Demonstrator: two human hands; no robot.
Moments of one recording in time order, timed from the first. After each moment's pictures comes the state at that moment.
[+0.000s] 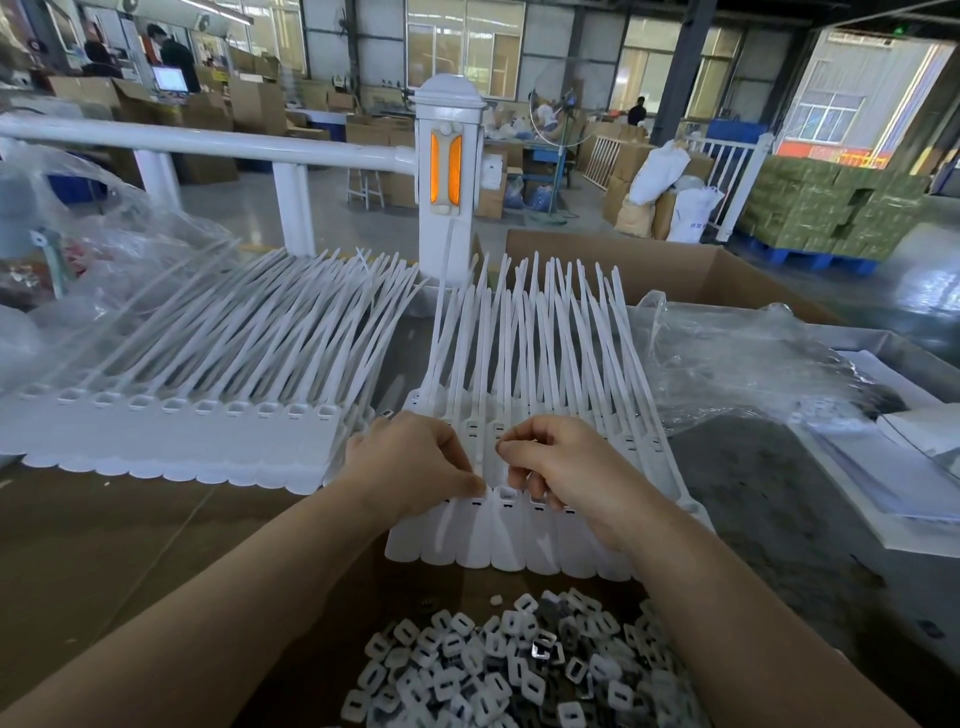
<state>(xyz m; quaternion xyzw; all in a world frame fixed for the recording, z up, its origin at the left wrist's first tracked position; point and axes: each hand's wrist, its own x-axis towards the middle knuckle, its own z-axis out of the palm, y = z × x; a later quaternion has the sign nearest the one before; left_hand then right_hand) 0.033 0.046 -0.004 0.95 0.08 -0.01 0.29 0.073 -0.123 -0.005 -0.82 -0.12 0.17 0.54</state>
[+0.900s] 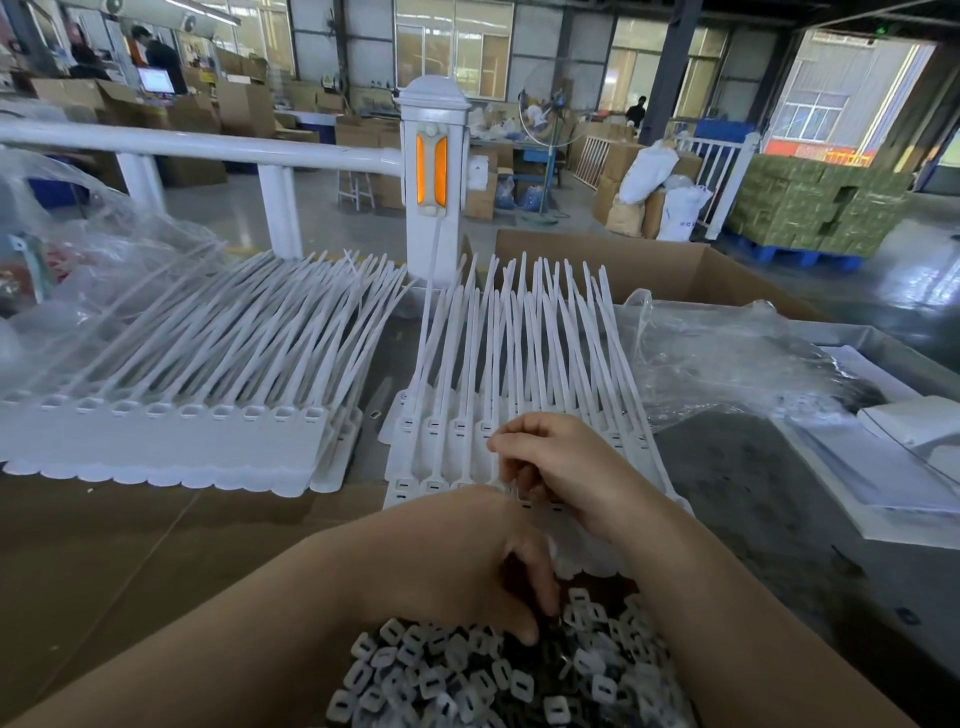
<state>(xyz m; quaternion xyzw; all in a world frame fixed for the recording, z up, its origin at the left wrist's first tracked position) -0.006 0.013 0.013 0.89 -0.33 -0.13 0.29 0.078 -0.129 -0.004 -0.79 -0.10 0.19 0.57</state>
